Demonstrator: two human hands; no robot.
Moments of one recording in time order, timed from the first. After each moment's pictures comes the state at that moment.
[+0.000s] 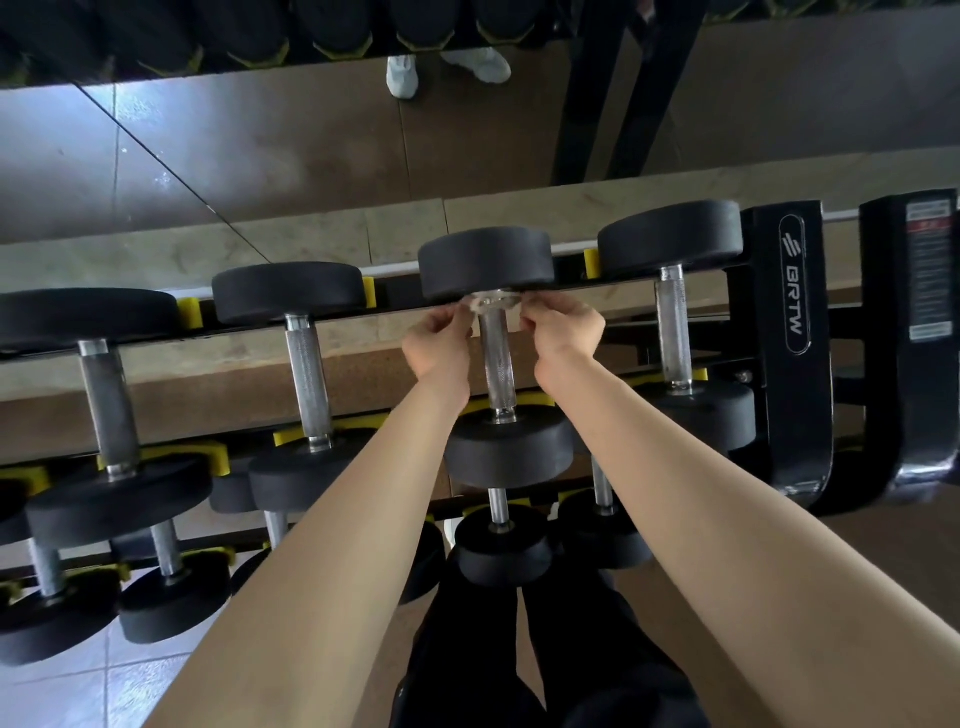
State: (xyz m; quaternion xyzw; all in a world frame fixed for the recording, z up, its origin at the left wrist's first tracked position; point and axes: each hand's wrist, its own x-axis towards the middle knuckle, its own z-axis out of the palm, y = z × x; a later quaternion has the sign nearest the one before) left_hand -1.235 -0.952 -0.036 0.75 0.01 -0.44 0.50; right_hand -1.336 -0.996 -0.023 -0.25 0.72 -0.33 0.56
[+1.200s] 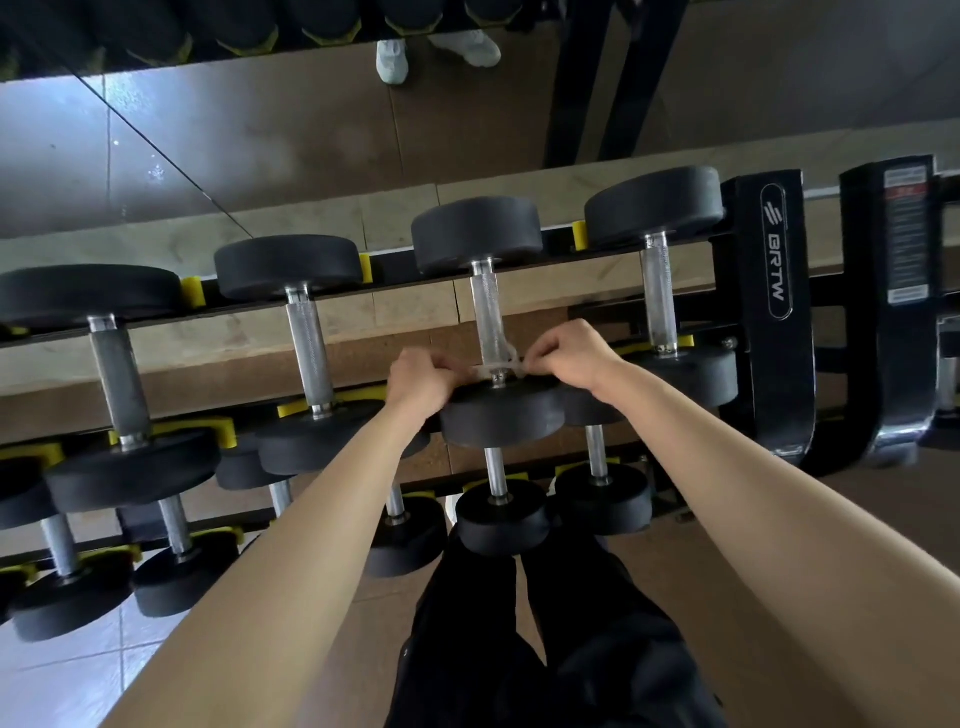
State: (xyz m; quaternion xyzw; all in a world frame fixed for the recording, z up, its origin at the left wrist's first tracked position) left_hand -1.212 -0.883 -0.050 0.79 -0.30 -0.50 0.17; right_hand -1.406 -0.968 -0.029 -0.59 0.61 0.04 0.53
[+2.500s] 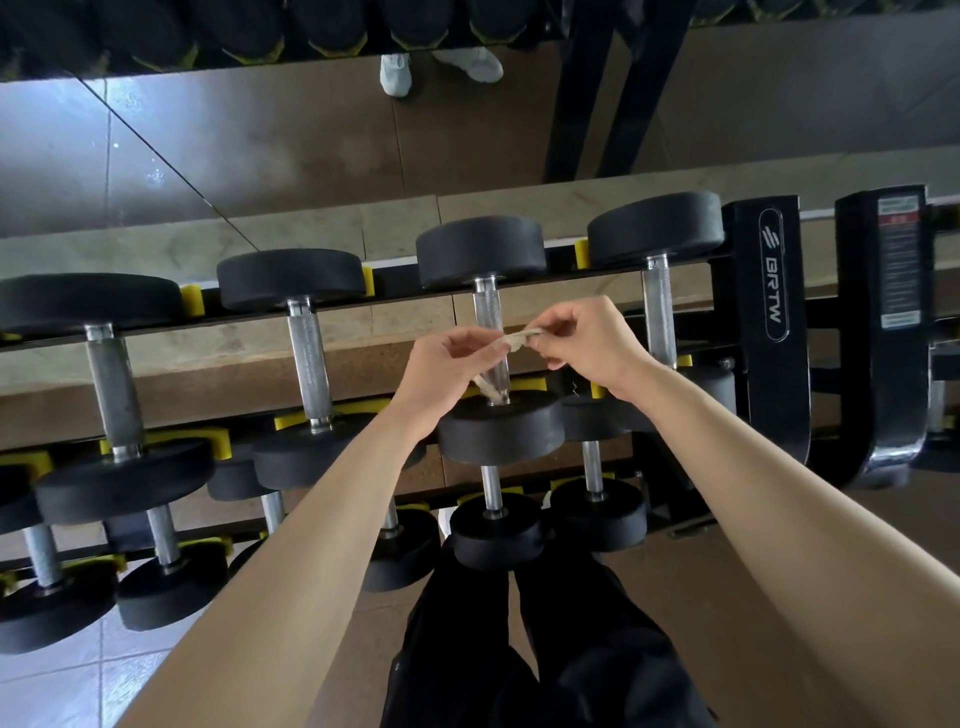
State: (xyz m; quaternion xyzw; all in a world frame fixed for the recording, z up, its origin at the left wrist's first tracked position) left_hand -1.218 -0.894 -0.008 0.61 -0.29 -0.61 0.41; right_hand -1.404 -0.982 0.022 -0.66 0.53 -0.09 0.52
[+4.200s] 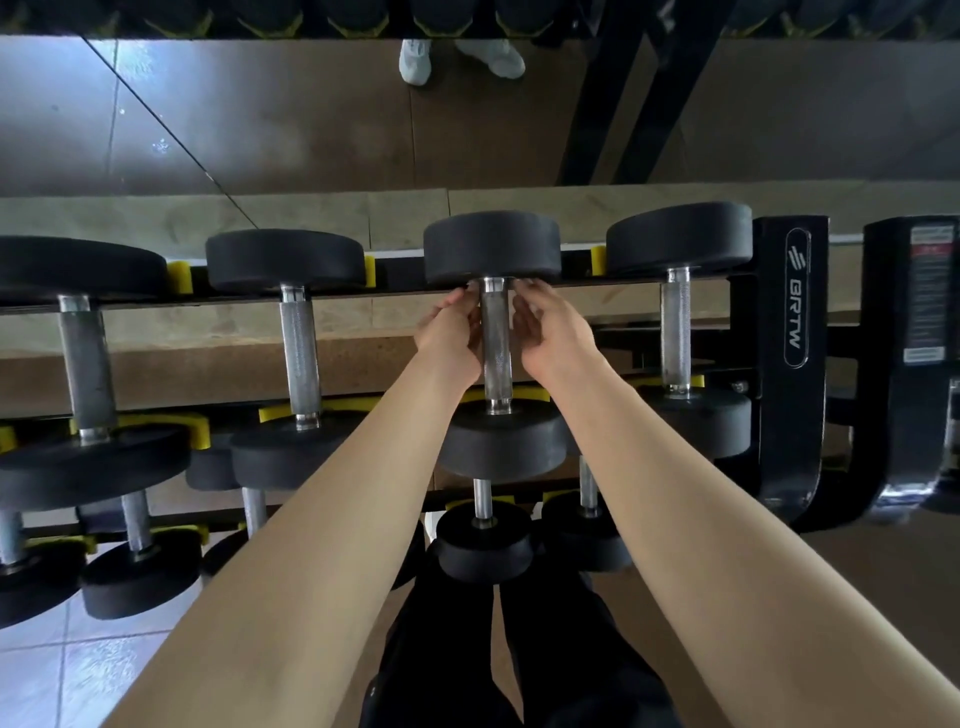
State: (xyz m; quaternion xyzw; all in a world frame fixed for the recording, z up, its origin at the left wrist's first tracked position) left_hand -1.233 -0.965 -0.058 0.59 0.12 -0.60 0.52; right_hand -1.338 -1.007 -0.056 -0.10 0.61 -0.33 0.71
